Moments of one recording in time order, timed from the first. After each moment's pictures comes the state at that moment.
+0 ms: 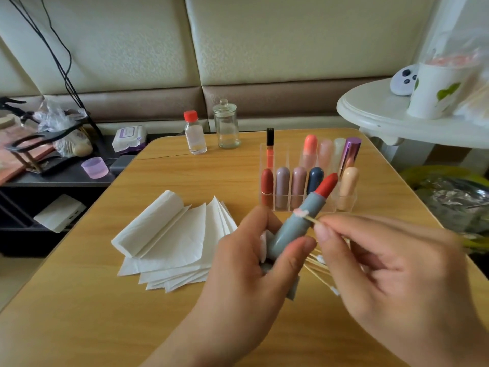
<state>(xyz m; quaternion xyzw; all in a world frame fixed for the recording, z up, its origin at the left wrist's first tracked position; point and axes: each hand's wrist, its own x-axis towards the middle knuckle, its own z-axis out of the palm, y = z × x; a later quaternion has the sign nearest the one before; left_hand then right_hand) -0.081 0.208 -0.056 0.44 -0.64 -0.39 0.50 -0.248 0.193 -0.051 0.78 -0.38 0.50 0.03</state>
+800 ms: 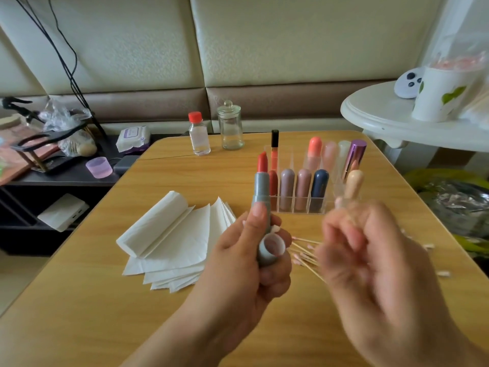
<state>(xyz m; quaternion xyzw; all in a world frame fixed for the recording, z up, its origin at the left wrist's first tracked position) -0.082 0.198 -0.054 0.37 -0.30 -0.67 0.56 -0.237 0.211 -0.037 0.77 -0.36 0.51 -0.15</state>
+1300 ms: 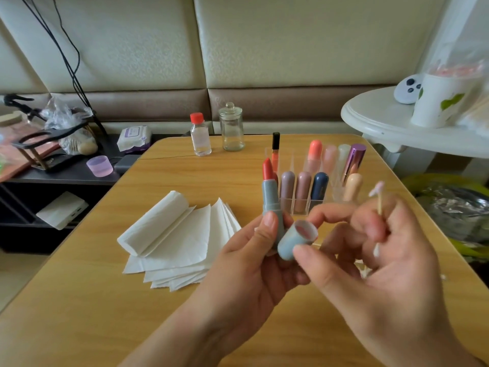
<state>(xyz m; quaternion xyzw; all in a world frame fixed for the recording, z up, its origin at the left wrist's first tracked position) -0.081 0.196 -0.063 0.28 -0.34 -0.72 0.53 -0.221 0.203 -0.051 0.68 -0.32 0.58 -0.31</state>
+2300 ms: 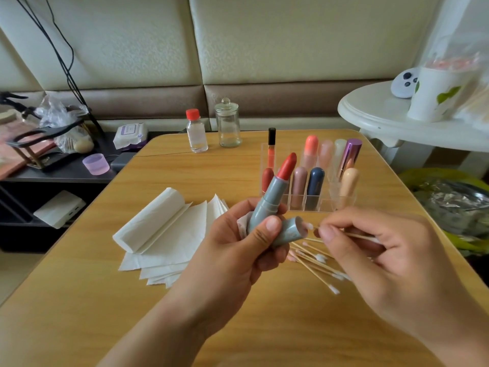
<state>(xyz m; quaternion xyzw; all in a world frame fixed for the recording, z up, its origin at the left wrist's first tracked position) -0.065 0.188 -0.067 0.31 -0.48 -0.63 0.53 -0.255 0.181 -0.051 0.79 -0.34 0.48 -0.18</state>
